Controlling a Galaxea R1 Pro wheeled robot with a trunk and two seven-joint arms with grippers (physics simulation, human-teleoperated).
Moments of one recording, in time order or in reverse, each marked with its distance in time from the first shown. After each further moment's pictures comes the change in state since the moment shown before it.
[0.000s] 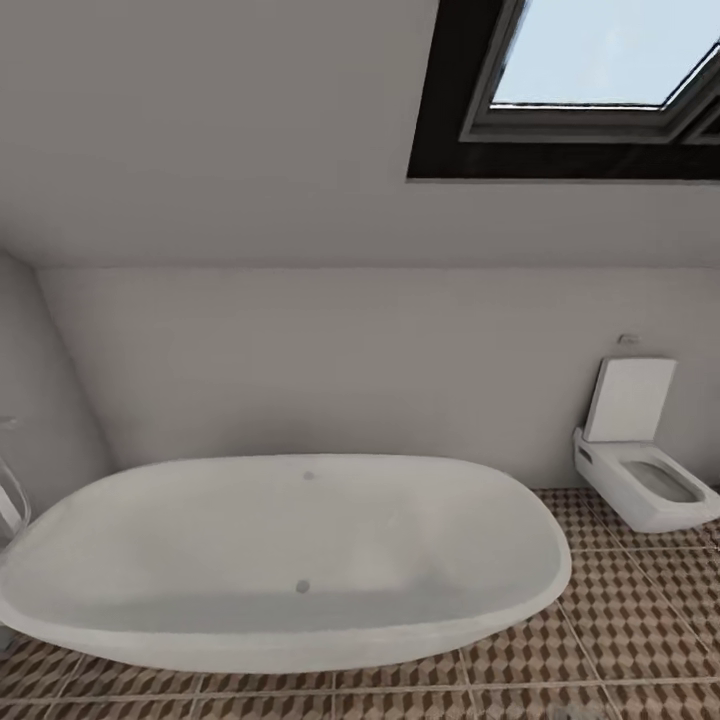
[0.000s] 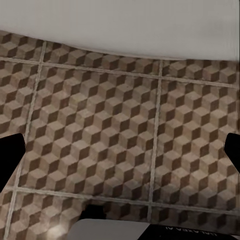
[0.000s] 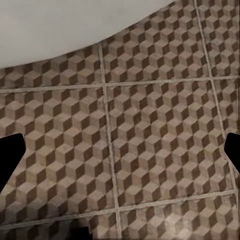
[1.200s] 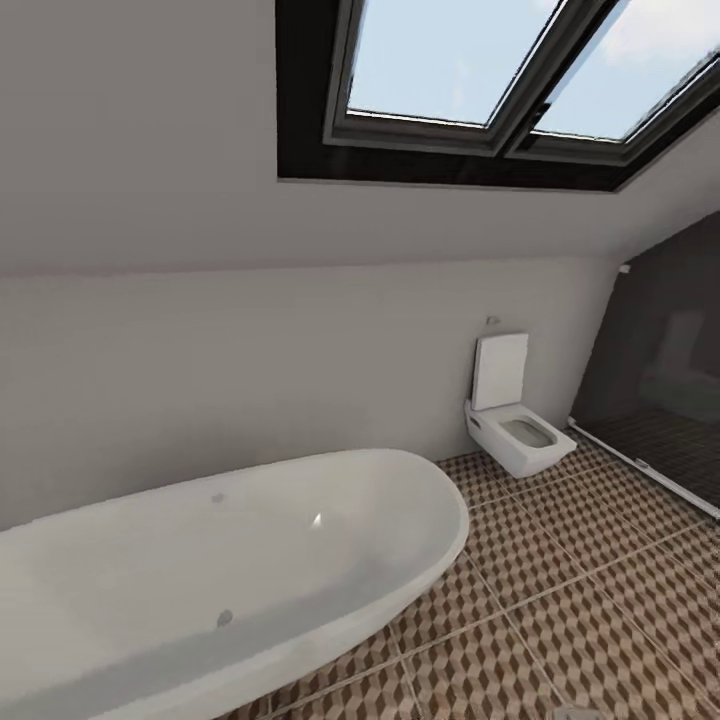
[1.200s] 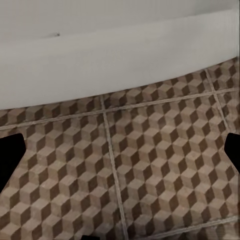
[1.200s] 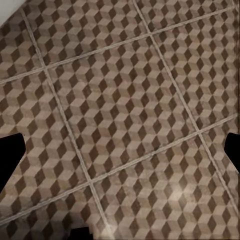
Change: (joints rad) left arm 0.000 -0.008 -0.003 0.004 -0.005 -0.125 0.001; right arm 0.000 0.001 0.000 0.000 -0.001 0.000 0.000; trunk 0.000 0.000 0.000
